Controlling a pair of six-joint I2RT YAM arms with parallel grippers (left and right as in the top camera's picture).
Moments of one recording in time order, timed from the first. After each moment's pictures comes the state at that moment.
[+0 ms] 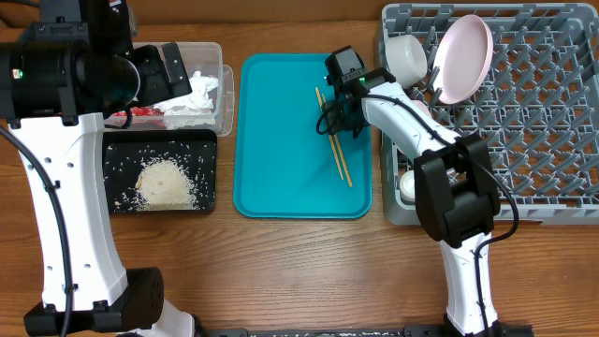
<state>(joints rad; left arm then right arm) 0.03 1.74 2.32 -1.60 0.06 -0.28 0.41 2.30 1.83 -0.81 0.06 0.16</state>
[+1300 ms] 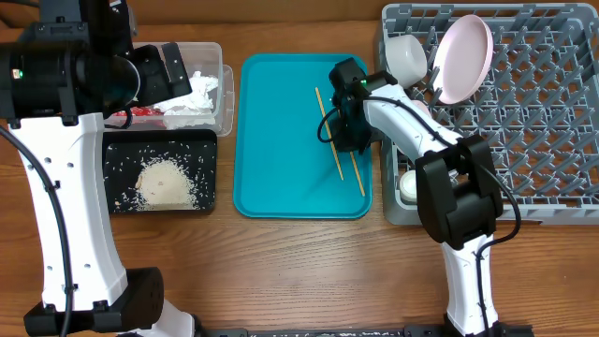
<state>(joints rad) 0.03 1.74 2.32 -1.60 0.06 -0.28 0.41 2.28 1.80 -1.03 -0.02 0.18</state>
